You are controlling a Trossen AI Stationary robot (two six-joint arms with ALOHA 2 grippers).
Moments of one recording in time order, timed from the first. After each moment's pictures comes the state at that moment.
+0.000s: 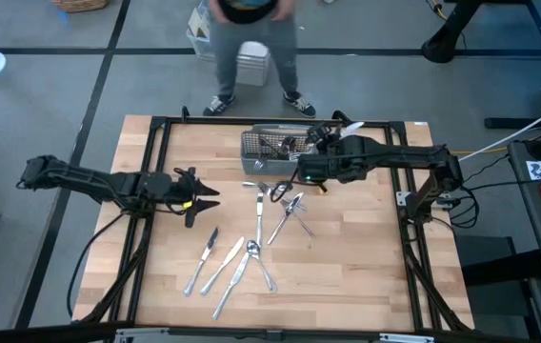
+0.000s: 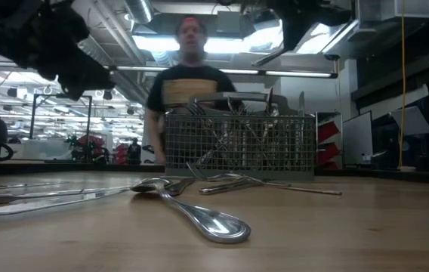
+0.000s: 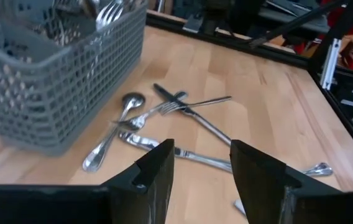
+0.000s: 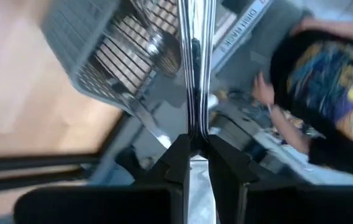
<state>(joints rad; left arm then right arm) -0.10 0.58 0.25 0.00 -0.20 -0.28 0.02 1.74 1.86 -1.57 0.82 -0.68</state>
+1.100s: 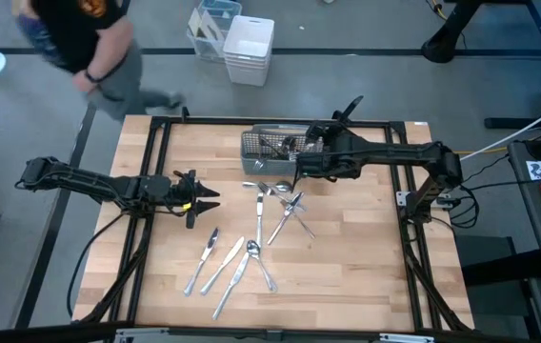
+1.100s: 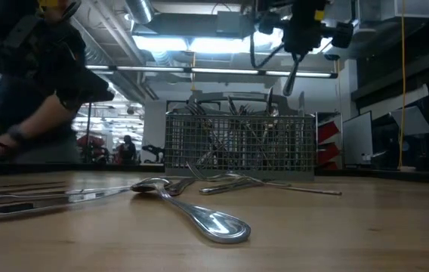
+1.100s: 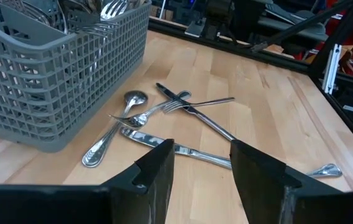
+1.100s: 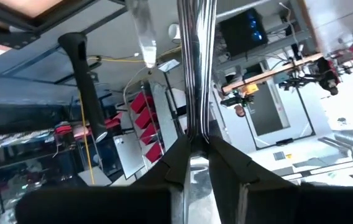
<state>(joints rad) -0.09 0.57 0.12 0.17 -0.20 -0.27 -0.08 1.73 1.66 -1.57 1.13 -1.10</state>
